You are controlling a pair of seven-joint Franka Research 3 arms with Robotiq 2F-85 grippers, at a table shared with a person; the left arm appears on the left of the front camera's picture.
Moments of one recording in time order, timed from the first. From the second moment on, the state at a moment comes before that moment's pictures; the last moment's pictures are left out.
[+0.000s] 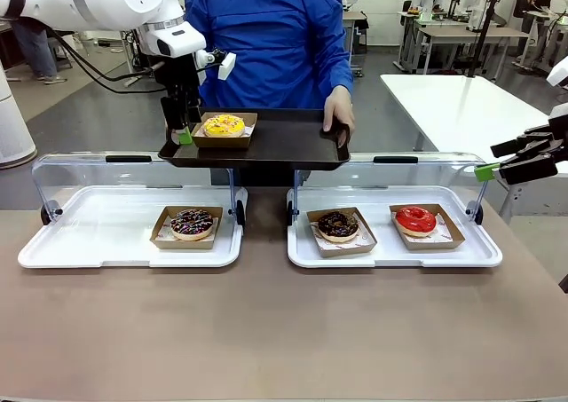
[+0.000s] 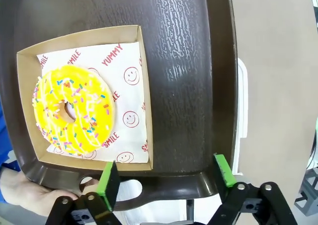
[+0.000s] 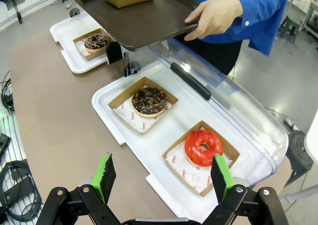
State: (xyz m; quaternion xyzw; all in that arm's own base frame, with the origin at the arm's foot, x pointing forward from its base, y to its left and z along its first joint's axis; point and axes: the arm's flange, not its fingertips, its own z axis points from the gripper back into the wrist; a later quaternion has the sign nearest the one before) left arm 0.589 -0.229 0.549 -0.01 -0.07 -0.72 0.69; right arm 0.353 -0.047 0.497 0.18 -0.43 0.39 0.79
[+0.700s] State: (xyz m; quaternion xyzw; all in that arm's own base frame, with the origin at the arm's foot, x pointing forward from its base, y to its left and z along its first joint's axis) left arm 0.588 -0.227 0.551 -0.02 -0.05 -0.72 0.69; right arm 0.353 -0.047 0.497 0.18 -0.43 0.39 0.79
